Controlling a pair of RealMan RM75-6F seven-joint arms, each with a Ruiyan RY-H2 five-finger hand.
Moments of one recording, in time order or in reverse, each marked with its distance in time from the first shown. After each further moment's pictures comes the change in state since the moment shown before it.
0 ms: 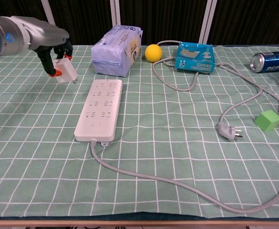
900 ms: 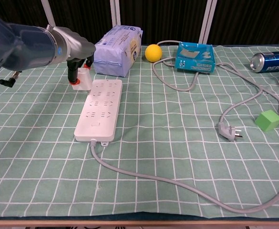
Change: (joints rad) left arm -0.203 -0.171 0.009 0.134 -0.255 0.081 0.242; right arm 0.003 0.013 0.001 -0.011 0.012 -0.021 0.050
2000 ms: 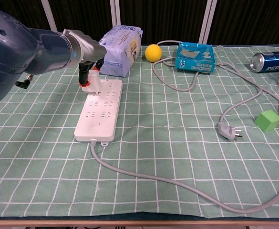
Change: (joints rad) left arm -0.036 -0.059 -0.008 0.067 -0.010 -0.020 0.027; right arm 0.001 0.007 0.001 -0.009 0.007 -0.008 0.015
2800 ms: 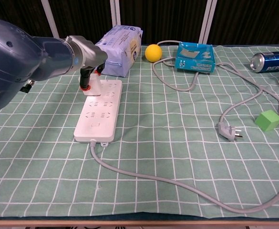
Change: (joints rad) left arm 0.001 -0.032 0.014 0.041 0.007 -0.022 0.002; right arm 0.000 0.001 0.000 -0.003 0.002 -0.001 -0.002
